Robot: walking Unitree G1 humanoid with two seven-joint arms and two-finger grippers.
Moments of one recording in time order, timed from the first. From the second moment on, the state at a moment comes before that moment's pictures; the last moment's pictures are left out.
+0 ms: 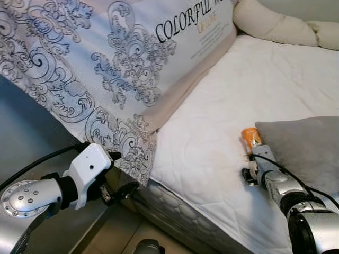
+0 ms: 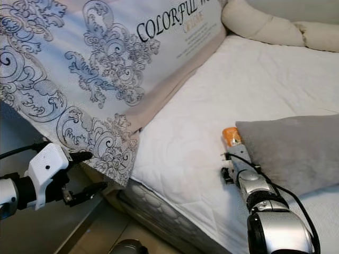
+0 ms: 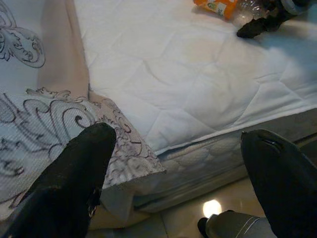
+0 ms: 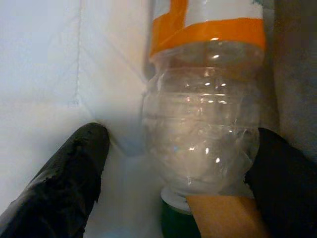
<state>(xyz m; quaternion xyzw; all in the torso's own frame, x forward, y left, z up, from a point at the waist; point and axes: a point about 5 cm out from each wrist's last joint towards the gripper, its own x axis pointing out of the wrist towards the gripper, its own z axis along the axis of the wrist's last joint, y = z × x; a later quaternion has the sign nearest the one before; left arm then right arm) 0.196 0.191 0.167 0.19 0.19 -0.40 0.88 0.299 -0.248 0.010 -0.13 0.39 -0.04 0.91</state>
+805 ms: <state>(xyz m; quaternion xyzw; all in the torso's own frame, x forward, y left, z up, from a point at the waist) 0.201 0.184 0.168 0.19 0.18 -0.41 0.87 0.302 -0.241 0.012 -0.07 0.38 -0.03 0.92</state>
